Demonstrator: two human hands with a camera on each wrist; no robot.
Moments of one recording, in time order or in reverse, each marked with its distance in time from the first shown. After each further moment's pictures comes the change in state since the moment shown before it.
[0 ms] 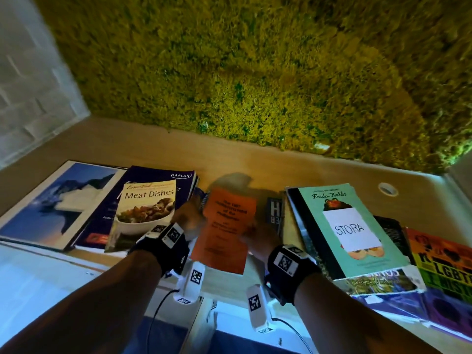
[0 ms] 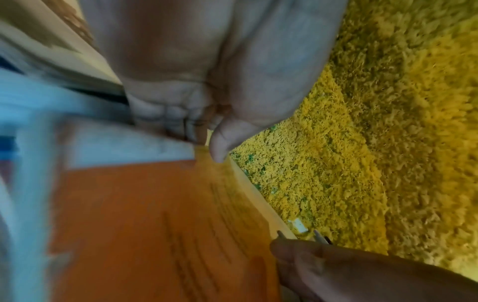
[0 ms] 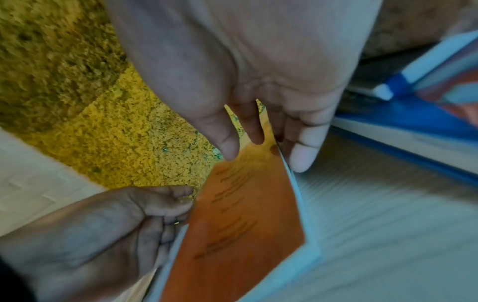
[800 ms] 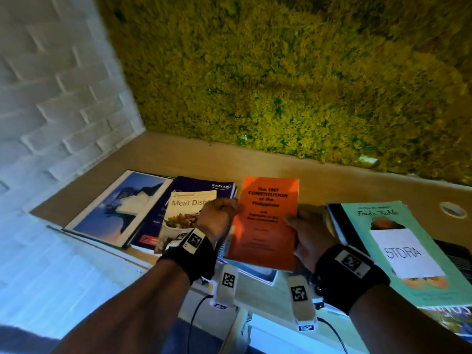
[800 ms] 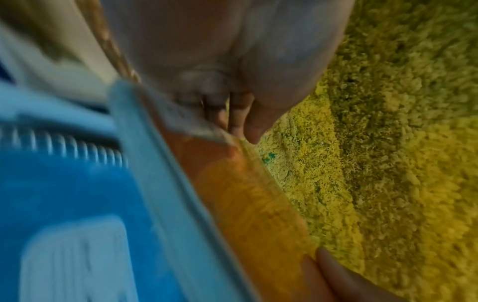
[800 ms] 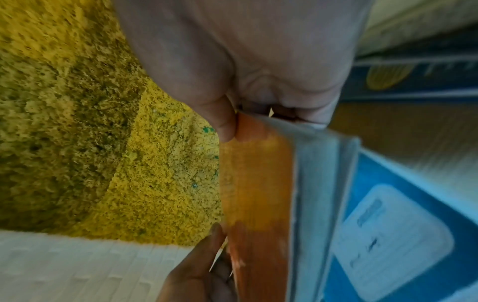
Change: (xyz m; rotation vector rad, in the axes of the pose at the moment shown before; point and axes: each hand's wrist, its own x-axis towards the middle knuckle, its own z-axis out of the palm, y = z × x) left_hand -0.027 0.013 -0.029 -0.457 0.254 -0.016; right_hand 0.003 -0.028 -0.025 0.890 -0.069 0.019
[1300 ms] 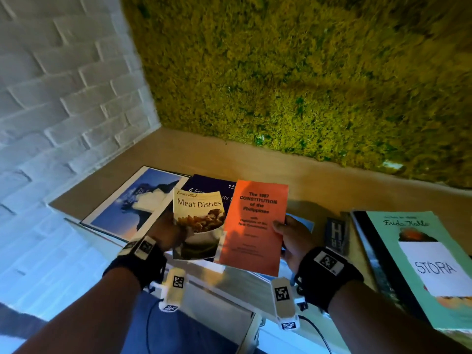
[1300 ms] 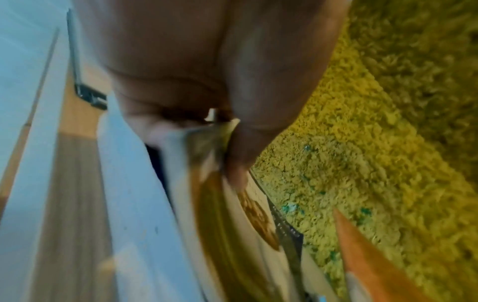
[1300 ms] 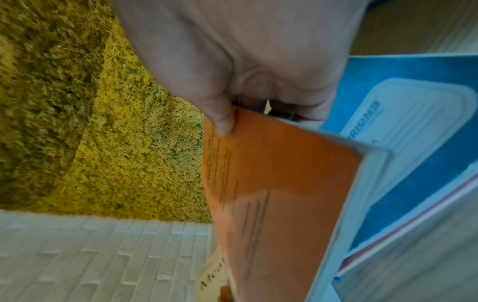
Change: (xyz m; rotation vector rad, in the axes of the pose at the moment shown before) left_hand 0.012 -0.067 -0.141 0.519 0.020 -0.161; right_hand 0.031 0.032 0.060 -0.066 -0.019 0.112
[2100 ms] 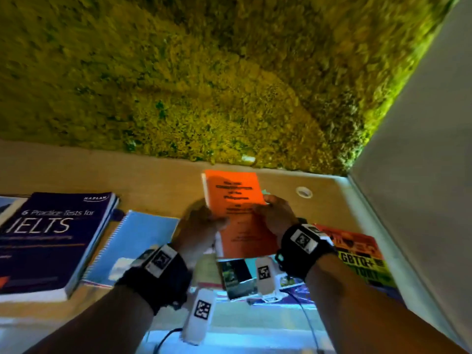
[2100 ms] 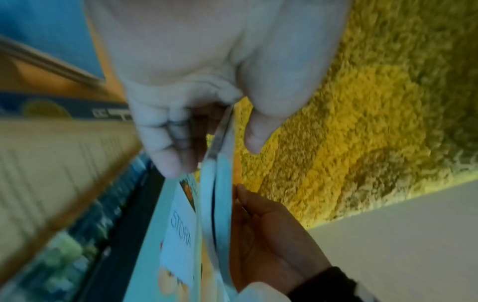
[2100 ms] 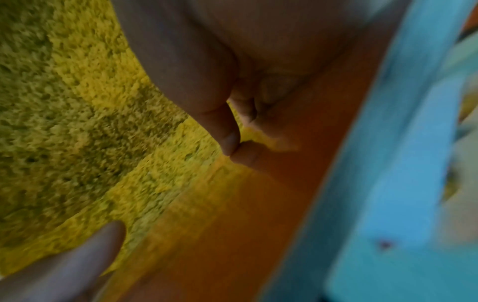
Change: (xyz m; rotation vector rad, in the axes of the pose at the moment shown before) left_hand -0.141 0.271 0.227 -0.656 -0.555 0.258; right_hand -0.082 -0.080 -0.263 -0.479 0.452 -0.343
